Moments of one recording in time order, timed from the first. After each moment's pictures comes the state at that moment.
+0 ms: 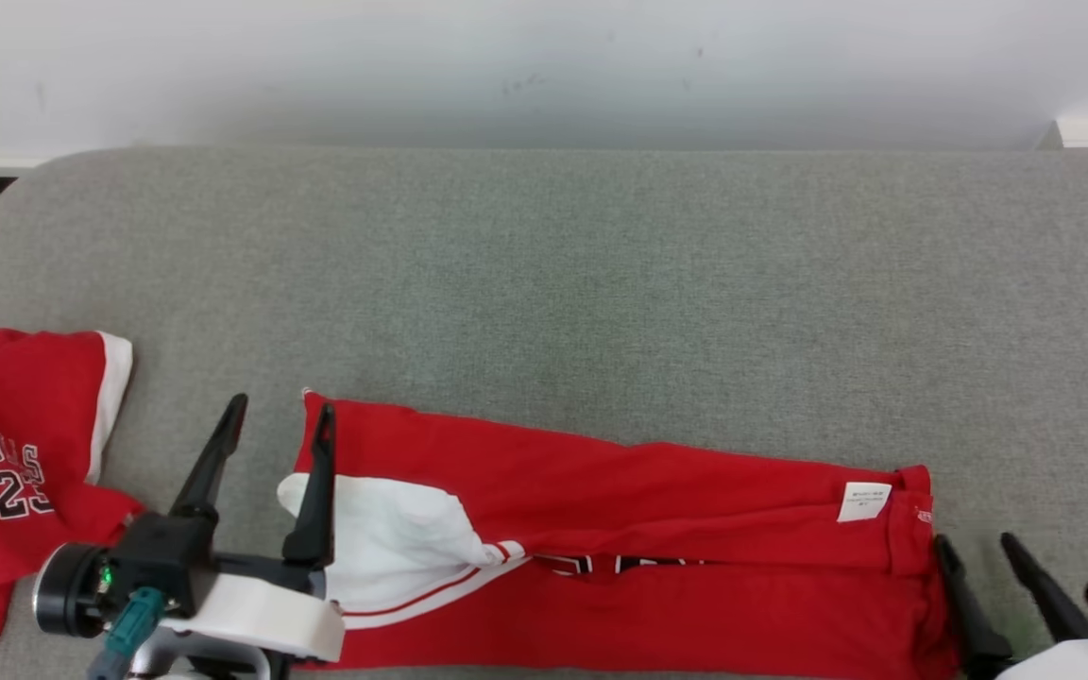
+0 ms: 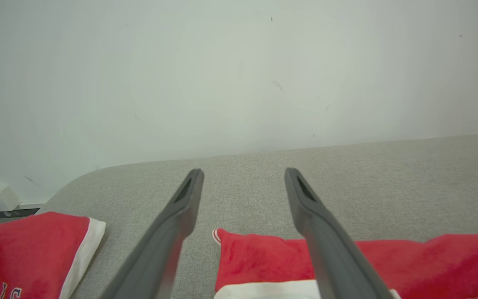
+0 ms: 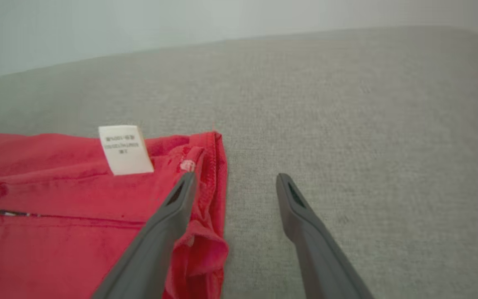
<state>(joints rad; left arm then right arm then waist) -0.12 0.30 -0.24 -0.11 -0.21 0.23 -0.13 0.03 -0.16 -0.01 0.02 0.39 0.13 0.12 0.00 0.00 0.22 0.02</state>
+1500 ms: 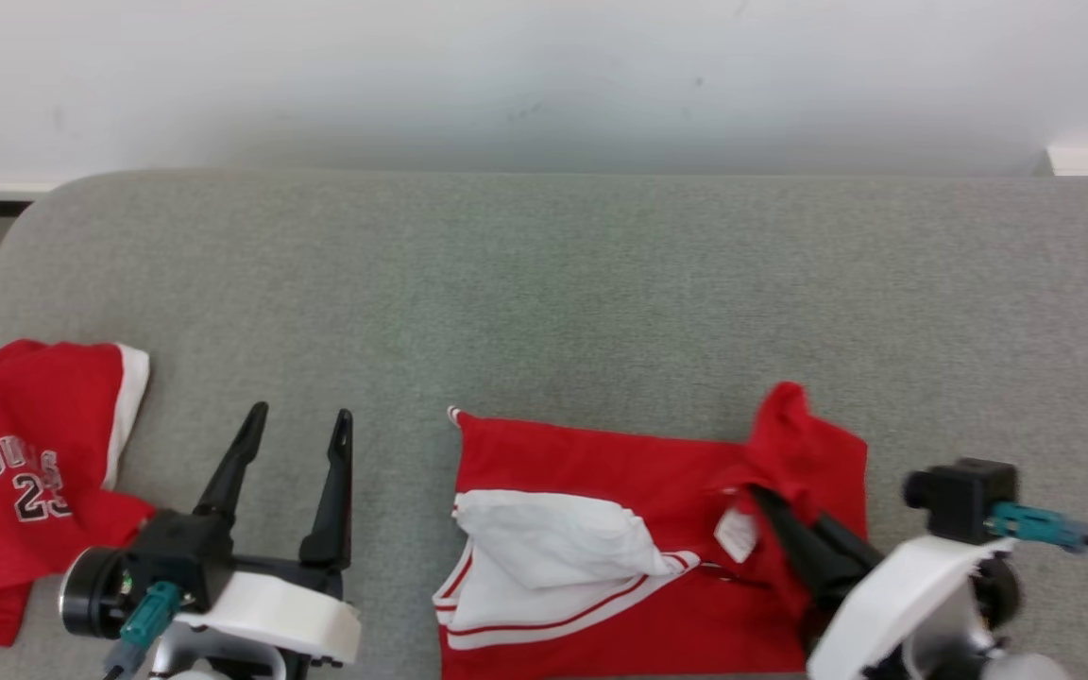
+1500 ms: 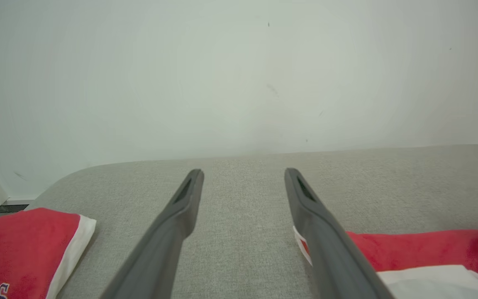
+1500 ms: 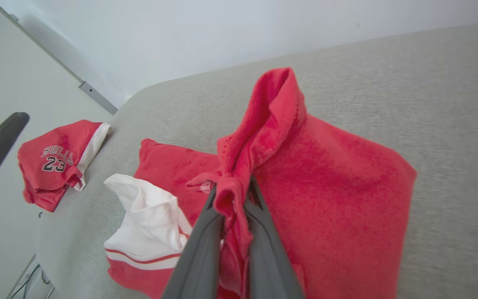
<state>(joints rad) -0.14 0.29 -0.27 -0.07 -0.26 0.23 -0.14 -0.12 -0.09 0.20 -0.09 0.61 0.13 0.44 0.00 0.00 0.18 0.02</state>
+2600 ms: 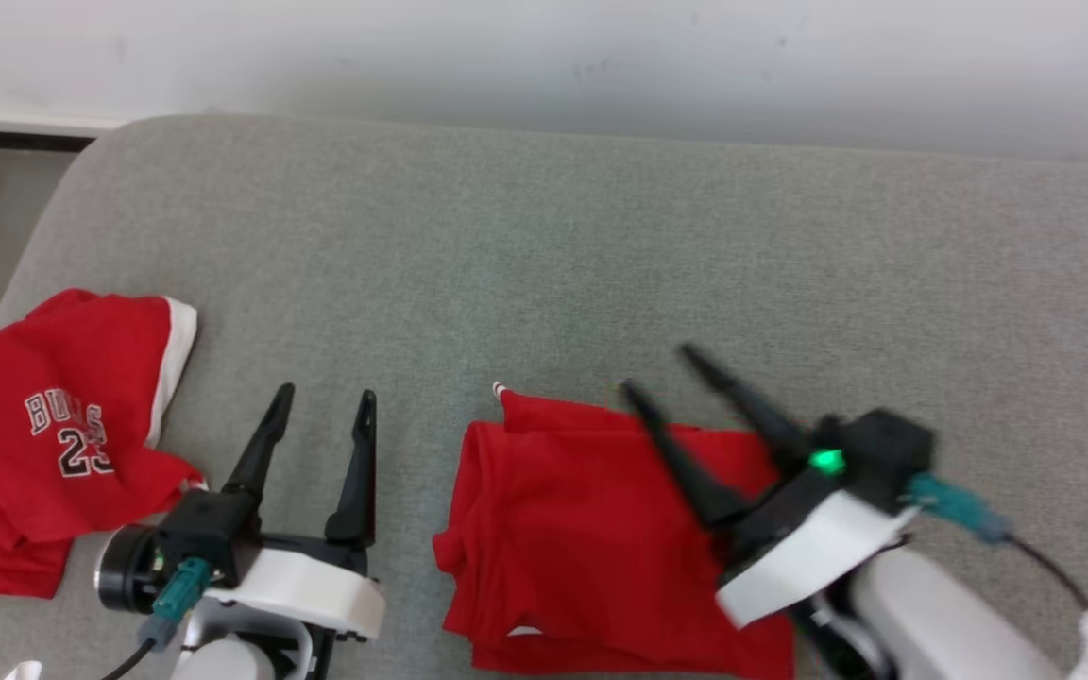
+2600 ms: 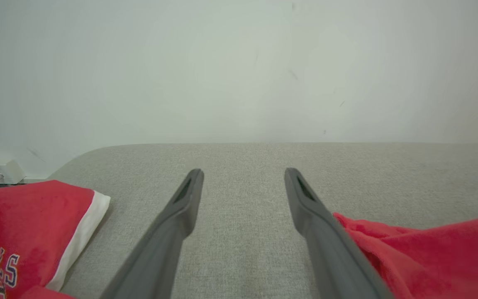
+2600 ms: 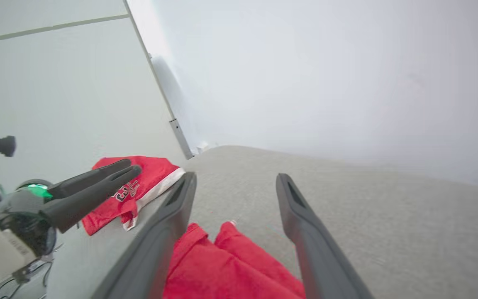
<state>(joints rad) -0.23 0.25 -0.32 0.05 -0.27 0.21 -0.21 -0.52 -0.15 0.74 0.22 0.68 0.13 -0.16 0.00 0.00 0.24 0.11</state>
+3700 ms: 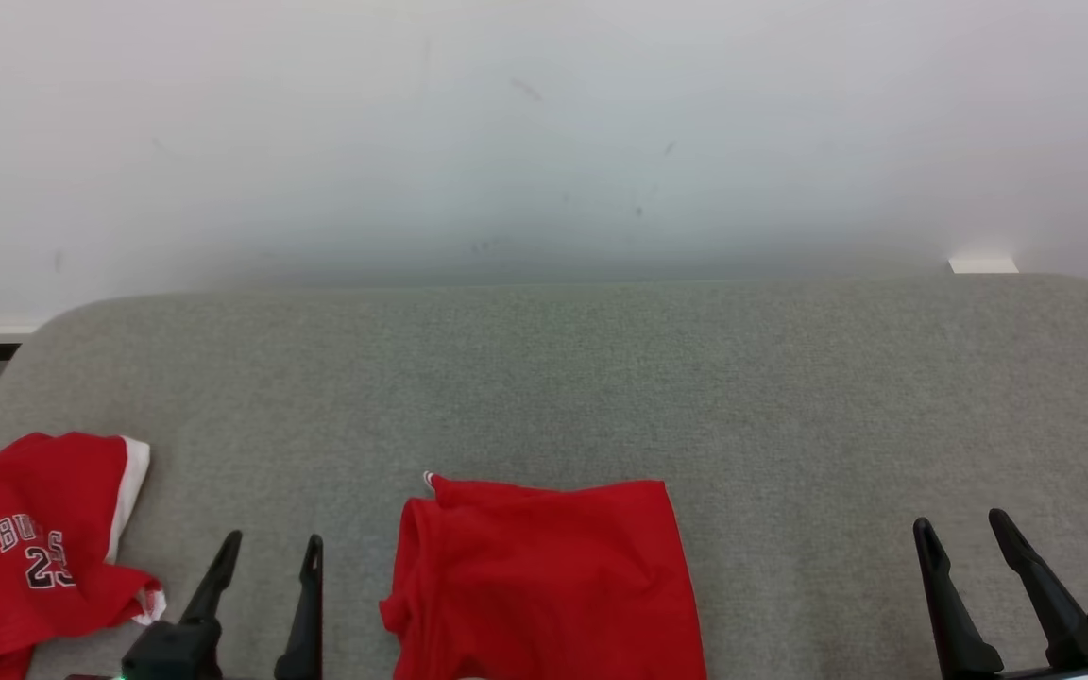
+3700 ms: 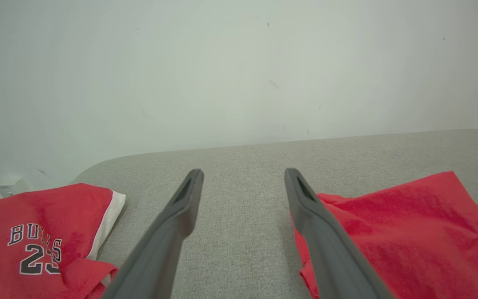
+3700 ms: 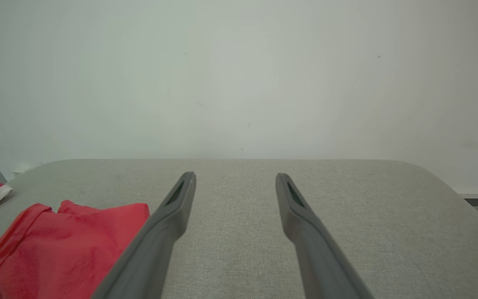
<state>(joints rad) 0.04 0.35 -0.29 -0.04 -0.27 0.29 -0.16 0.12 -0.09 0.02 -0.22 0.31 0.13 0.10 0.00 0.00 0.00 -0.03</state>
